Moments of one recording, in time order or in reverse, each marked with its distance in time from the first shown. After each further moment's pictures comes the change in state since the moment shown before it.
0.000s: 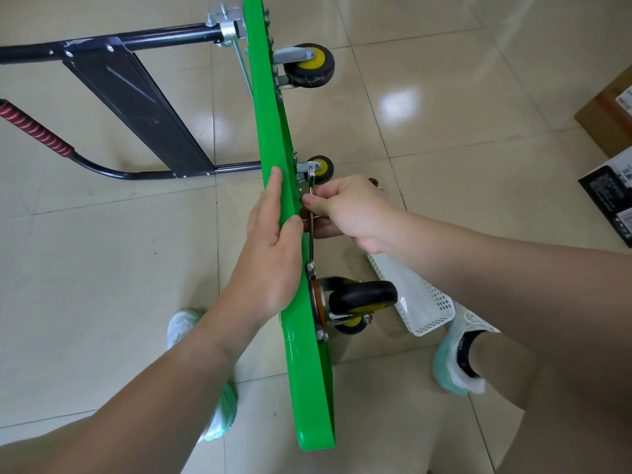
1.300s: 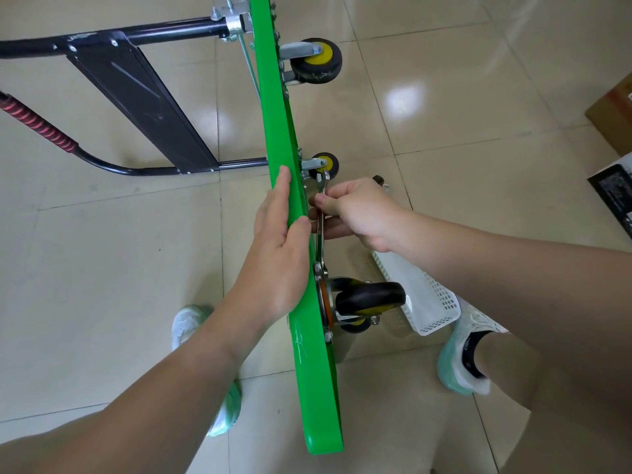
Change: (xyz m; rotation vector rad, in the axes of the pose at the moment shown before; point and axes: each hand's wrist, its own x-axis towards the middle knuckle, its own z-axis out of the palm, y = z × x) left_hand 0.001 -0.002 -0.002 0.008 -0.022 -0.005; right_hand 0.000 -0.001 -0.002 0.081 -0.030 0.037
